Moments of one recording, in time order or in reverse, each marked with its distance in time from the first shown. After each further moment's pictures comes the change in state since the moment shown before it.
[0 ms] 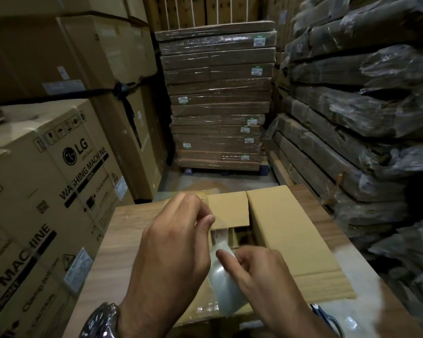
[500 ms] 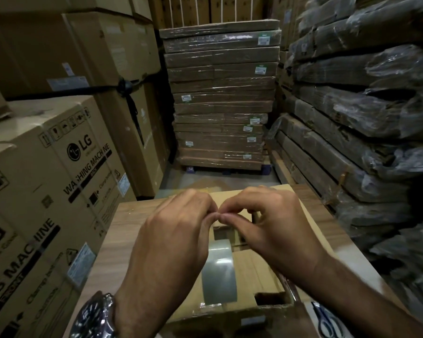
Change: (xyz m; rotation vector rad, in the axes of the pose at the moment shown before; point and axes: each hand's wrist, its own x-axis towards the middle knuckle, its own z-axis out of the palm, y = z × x) left_hand 0.003 -0.006 -0.009 0.123 -0.045 0.083; right_hand 0.027 -0.048 -0.051 -0.065 0.145 -0.580
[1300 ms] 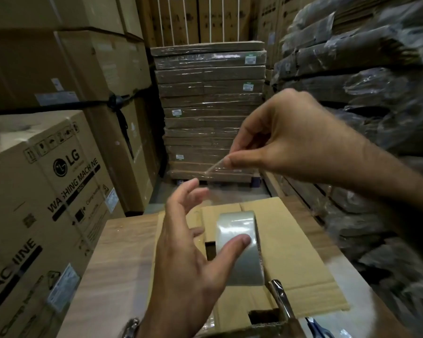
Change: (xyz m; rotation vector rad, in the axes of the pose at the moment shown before) left_hand -0.001 0.021 0.022 -0.736 0.143 -0.260; right_hand 0.080 -0.048 -0.094 -0.182 -0.212 0.030
